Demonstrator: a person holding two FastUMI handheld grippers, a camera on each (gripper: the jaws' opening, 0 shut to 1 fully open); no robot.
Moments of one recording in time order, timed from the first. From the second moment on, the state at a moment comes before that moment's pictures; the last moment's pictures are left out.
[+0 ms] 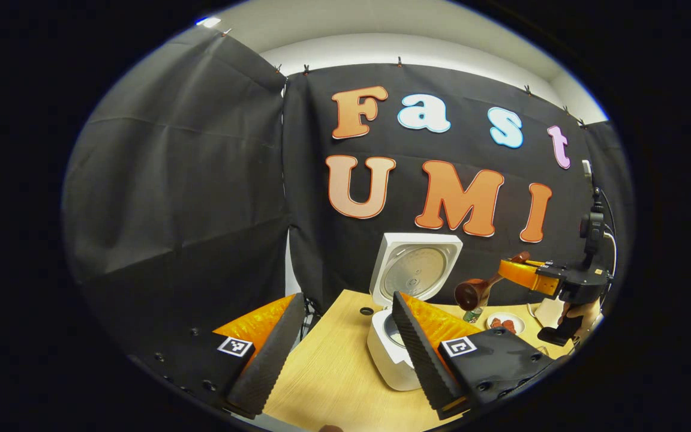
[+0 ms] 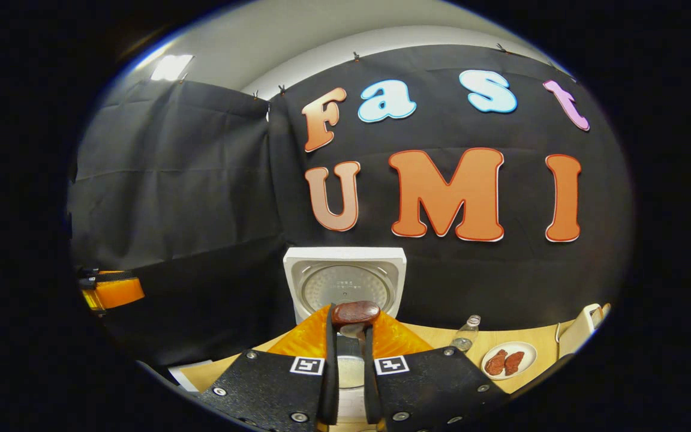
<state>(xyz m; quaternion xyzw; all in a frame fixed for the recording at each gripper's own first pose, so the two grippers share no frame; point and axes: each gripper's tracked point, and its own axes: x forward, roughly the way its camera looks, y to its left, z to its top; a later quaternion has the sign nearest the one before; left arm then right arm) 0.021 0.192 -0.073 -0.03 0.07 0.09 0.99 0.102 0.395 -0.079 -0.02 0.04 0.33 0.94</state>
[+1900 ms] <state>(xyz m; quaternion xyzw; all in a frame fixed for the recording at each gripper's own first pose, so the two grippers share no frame) 0.032 0.099 -0.075 -0.02 0.08 0.00 1.00 0.061 0.040 -0.248 0.11 0.23 0.06 0.96</state>
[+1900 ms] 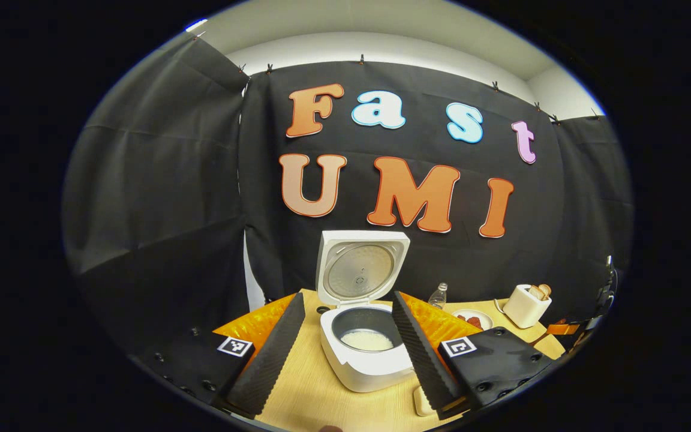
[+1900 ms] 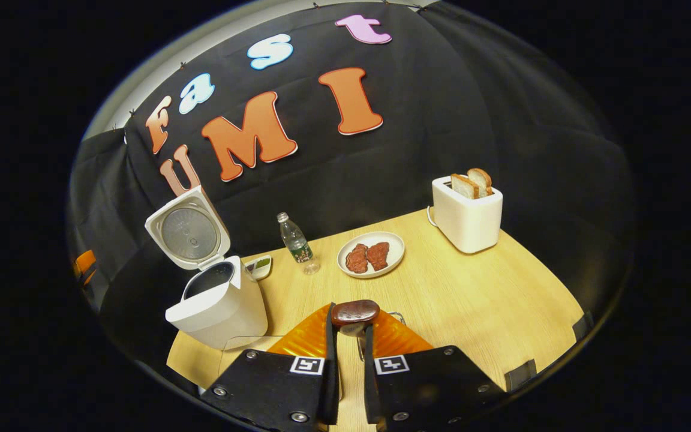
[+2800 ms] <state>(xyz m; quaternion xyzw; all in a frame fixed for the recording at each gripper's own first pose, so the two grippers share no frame) 0.044 0.085 -0.065 -0.01 0.08 0.00 1.00 0.077 -0.027 -0.292 0.17 0.27 -0.03 0.95</state>
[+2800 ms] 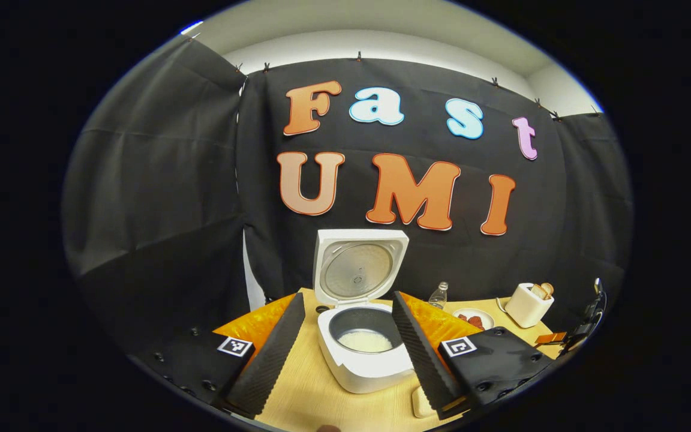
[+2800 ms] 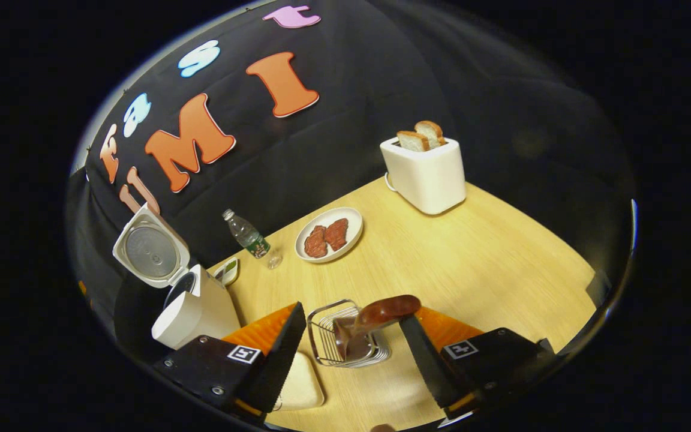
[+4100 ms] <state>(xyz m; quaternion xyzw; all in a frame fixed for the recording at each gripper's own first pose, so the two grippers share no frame) 0.306 0.065 0.042 0.02 0.05 -0.02 1.00 0.004 -0.045 -0.111 0.08 0.14 -0.06 0.99</state>
